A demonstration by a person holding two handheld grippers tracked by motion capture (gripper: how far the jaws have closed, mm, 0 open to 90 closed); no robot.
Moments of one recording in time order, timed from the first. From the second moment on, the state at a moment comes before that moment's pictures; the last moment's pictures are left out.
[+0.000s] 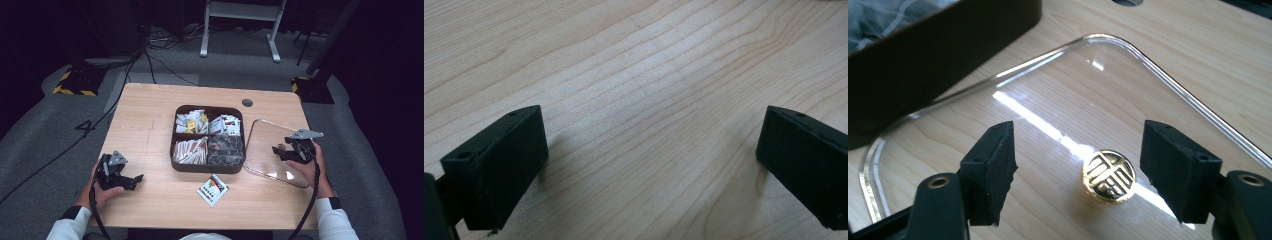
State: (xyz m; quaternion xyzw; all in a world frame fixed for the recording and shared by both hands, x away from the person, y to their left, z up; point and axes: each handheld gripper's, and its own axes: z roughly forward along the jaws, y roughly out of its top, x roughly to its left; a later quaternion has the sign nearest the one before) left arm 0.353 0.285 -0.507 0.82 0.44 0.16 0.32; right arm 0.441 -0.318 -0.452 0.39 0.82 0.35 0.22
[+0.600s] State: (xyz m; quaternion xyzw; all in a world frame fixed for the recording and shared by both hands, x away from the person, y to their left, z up) left arm 0.353 0.286 -0.506 0.82 0.44 0.16 0.32; right arm 0.458 -0.337 -0.481 0.43 0.81 0.34 0.21
